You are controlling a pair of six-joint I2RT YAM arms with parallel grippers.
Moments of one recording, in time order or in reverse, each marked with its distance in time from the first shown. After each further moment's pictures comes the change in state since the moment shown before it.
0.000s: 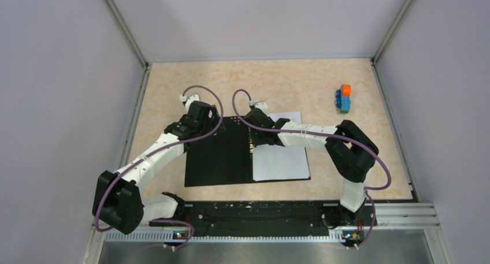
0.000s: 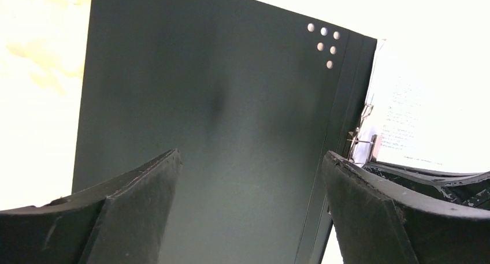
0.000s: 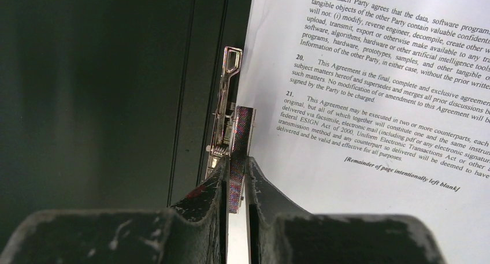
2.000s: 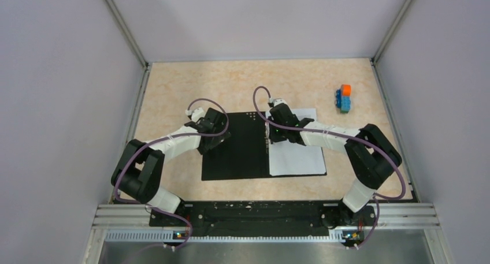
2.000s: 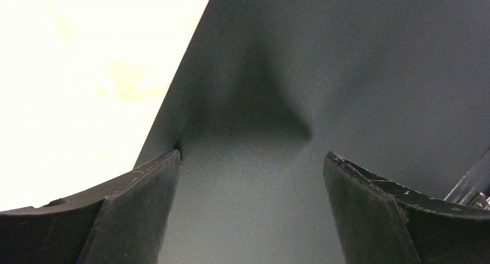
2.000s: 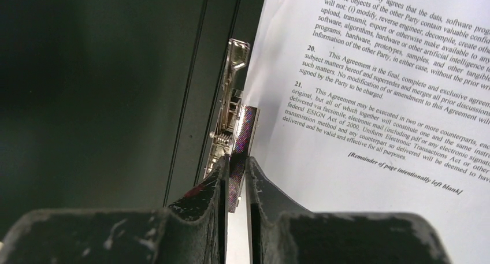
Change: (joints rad) left arm -0.043 0.280 -0.035 0.041 -0.082 -0.306; right arm -0.185 -0.157 -0.212 0.117 -0.141 -0.182
